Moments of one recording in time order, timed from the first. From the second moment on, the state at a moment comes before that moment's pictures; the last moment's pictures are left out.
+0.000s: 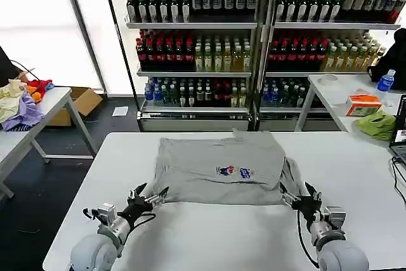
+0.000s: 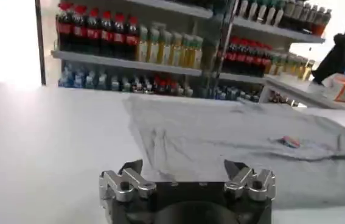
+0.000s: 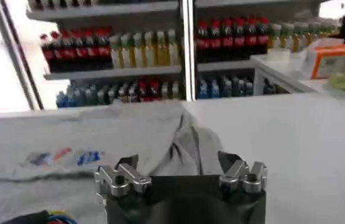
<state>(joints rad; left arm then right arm) 1.29 -1.18 -0.44 -1.82 -0.51 0.37 0.13 -1.39 1.20 0.58 1.96 0.47 -0.42 0.13</state>
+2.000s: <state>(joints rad) 1.78 -1.31 -0.70 -2.15 -0.42 0.44 0.13 -1.86 1.21 0.58 2.28 0.42 -0.44 0.19</state>
